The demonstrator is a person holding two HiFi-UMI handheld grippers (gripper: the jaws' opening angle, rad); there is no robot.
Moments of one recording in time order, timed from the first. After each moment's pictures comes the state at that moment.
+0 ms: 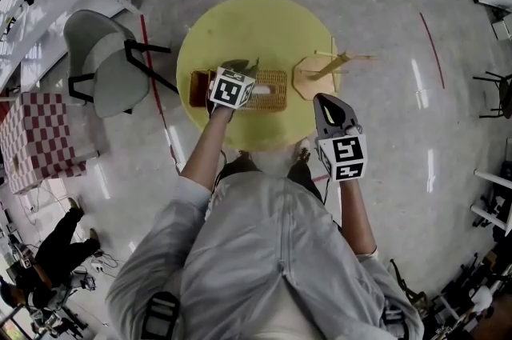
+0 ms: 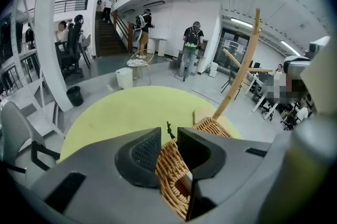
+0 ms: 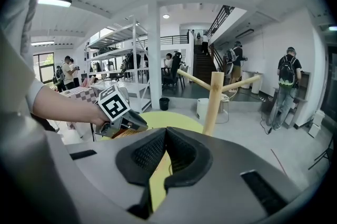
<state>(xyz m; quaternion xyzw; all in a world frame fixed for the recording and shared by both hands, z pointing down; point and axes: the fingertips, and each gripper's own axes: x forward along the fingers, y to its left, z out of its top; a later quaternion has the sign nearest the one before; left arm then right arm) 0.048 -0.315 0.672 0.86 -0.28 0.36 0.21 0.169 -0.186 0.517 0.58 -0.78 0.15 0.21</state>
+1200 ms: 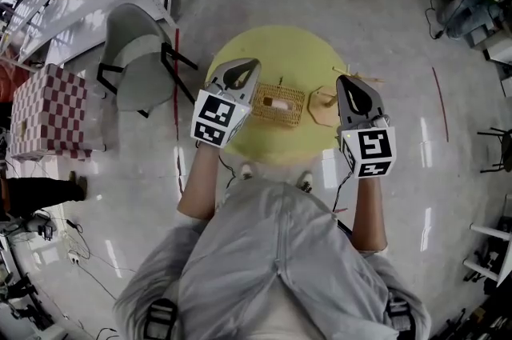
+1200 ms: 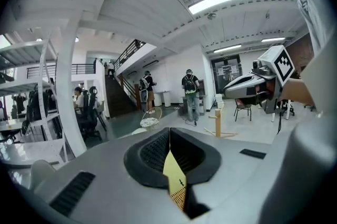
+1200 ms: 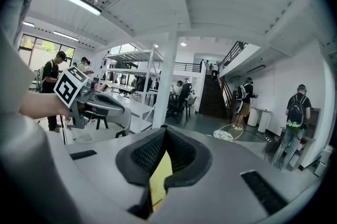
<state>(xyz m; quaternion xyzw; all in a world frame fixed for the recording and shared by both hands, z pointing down) -0.007 -0.262 0.398 0.92 -0.37 0.15 -0.01 0.149 -0.208 0.361 0.55 -0.82 -0.02 0.16</state>
